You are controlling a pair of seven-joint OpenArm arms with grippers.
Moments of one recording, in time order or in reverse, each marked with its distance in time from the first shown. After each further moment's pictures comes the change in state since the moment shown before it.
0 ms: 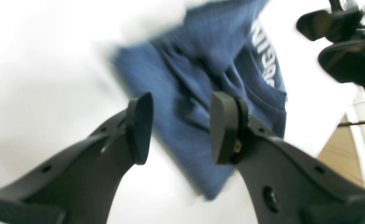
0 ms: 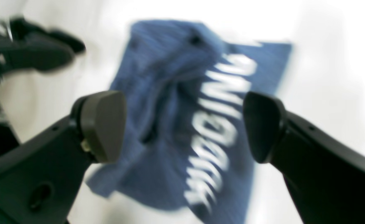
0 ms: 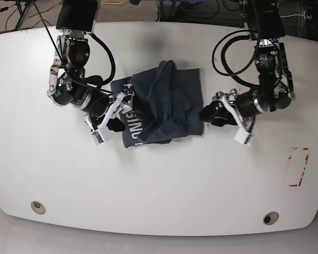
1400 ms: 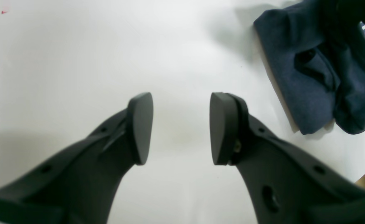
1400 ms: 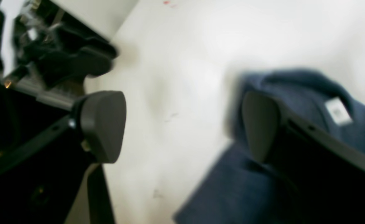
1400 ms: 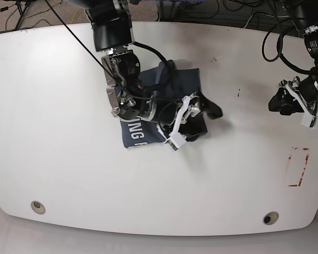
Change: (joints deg) left arm 7.8 -13.7 -18.5 0.0 -3.1 -8.0 1.6; right arm 7.1 -11.3 -21.3 -12.4 0.2 -0.7 8.9
